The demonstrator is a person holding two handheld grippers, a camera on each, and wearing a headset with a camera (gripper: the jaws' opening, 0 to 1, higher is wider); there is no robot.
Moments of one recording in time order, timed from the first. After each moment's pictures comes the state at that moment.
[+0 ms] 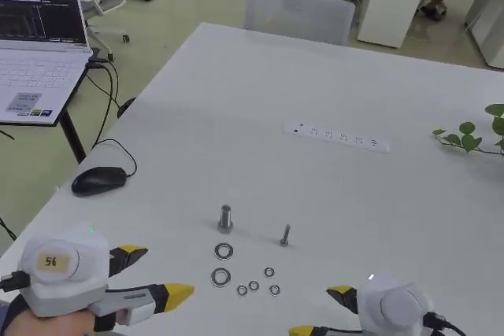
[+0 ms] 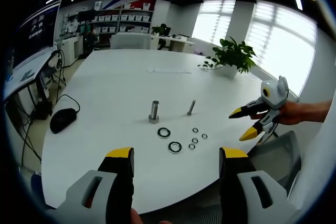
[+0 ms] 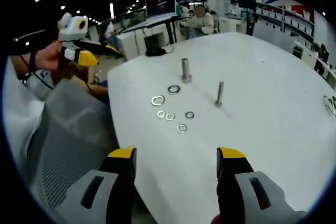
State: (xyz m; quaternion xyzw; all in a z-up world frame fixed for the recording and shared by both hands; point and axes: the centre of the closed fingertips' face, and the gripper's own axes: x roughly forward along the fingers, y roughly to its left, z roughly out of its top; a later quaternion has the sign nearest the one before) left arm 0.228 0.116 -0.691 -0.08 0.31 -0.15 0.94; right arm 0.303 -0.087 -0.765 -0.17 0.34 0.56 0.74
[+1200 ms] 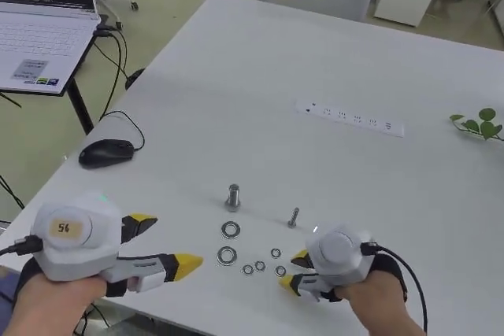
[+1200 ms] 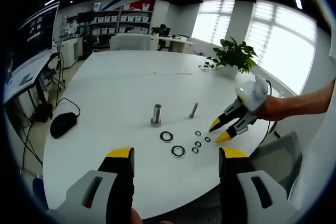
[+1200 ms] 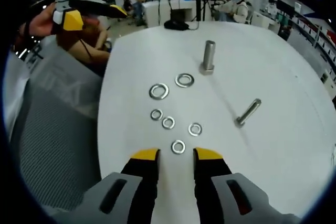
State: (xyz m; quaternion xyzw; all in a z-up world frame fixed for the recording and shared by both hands) left arm 0.240 0.121 -0.689 -0.07 0.31 -0.15 0.94; right arm 0.322 -0.030 -0.810 -0.29 0.35 0.61 0.64
